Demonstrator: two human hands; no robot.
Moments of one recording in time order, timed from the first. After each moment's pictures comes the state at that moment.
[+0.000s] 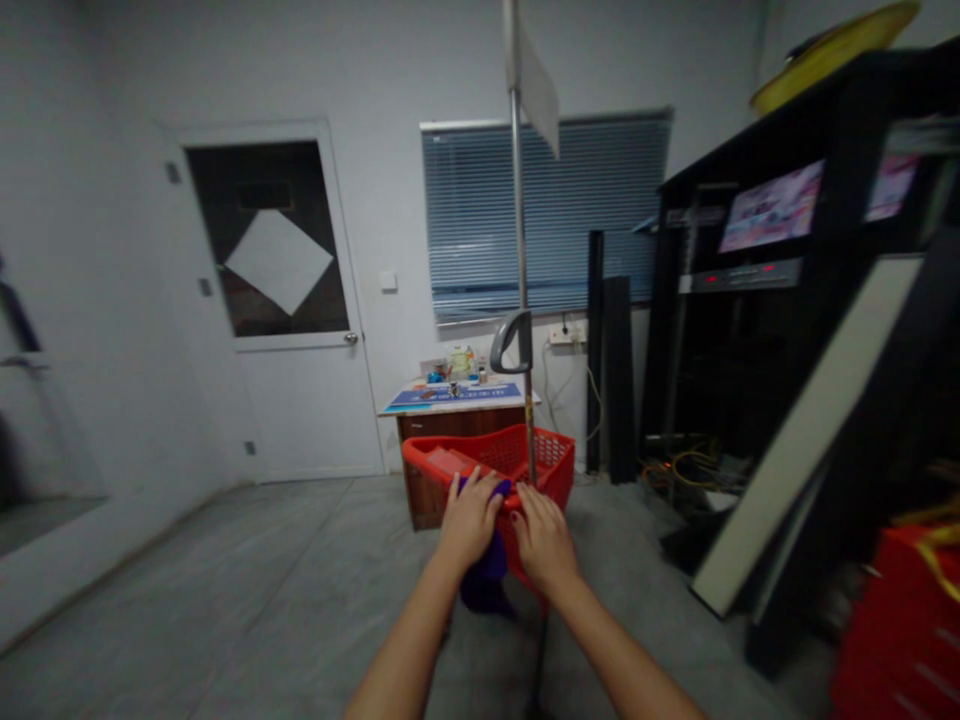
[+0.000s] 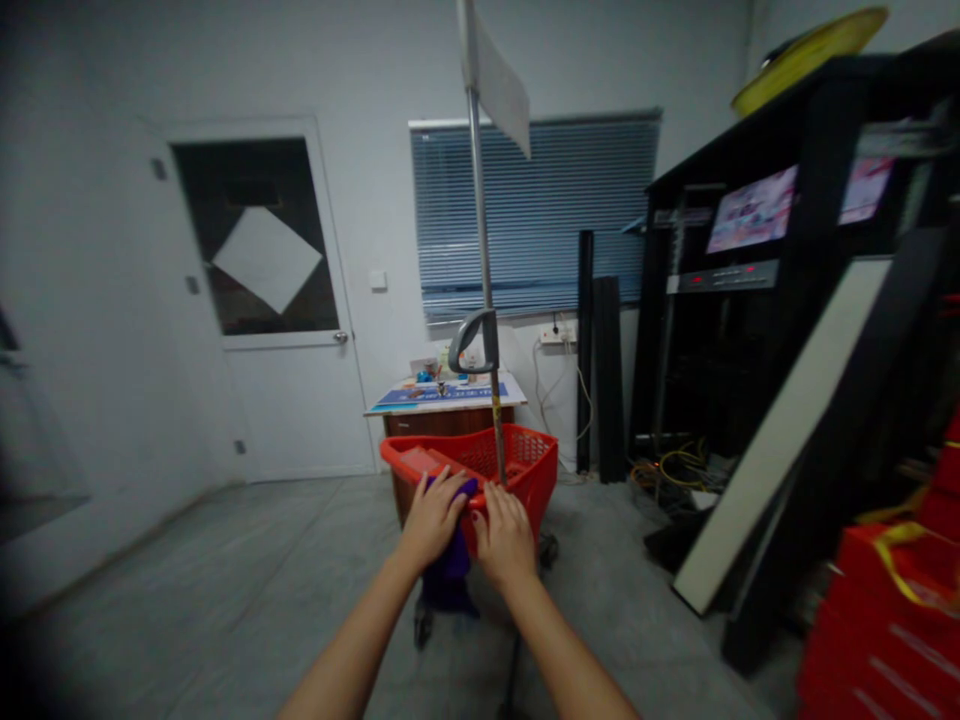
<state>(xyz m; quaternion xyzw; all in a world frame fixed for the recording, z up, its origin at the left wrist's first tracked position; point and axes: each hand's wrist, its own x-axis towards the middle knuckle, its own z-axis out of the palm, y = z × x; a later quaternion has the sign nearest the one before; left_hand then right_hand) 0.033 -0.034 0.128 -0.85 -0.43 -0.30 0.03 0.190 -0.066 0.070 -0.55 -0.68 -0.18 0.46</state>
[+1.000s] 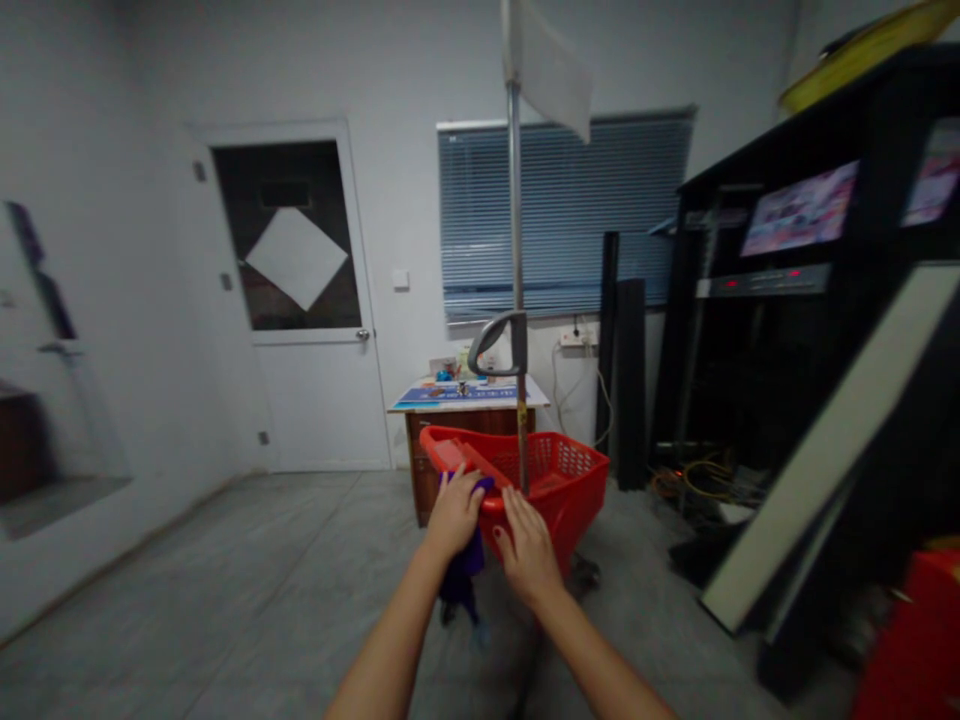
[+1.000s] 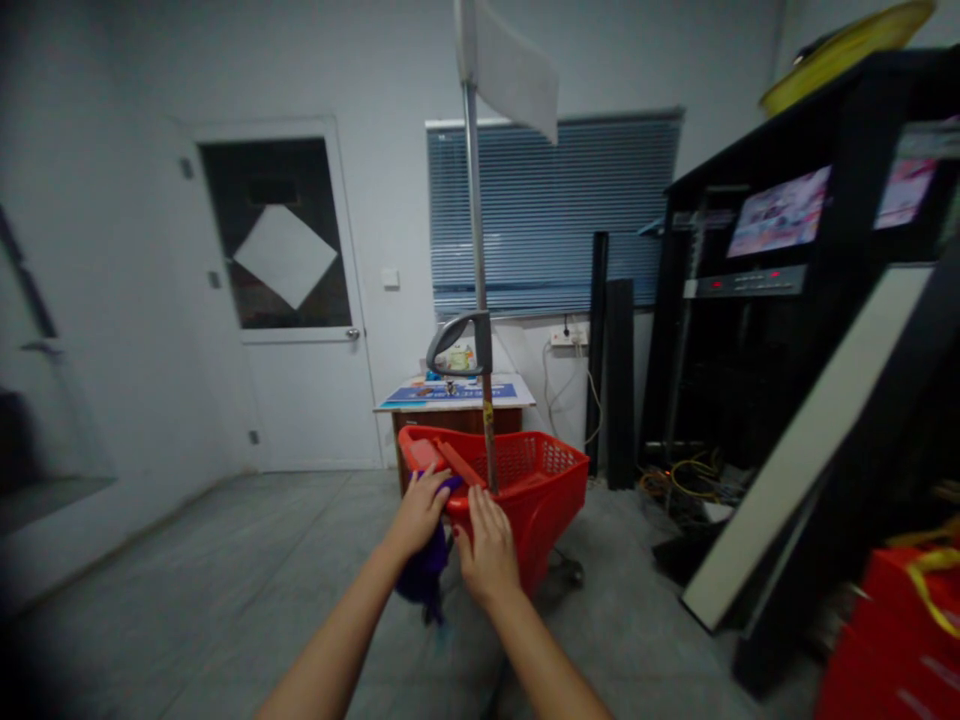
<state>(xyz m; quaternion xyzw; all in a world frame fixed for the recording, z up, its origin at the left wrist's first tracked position) 0.005 -0.015 0.124 -0.83 -0.44 -0.34 -0.03 0.156 -0.068 0.063 -0.52 -0.71 -0.14 0.45</state>
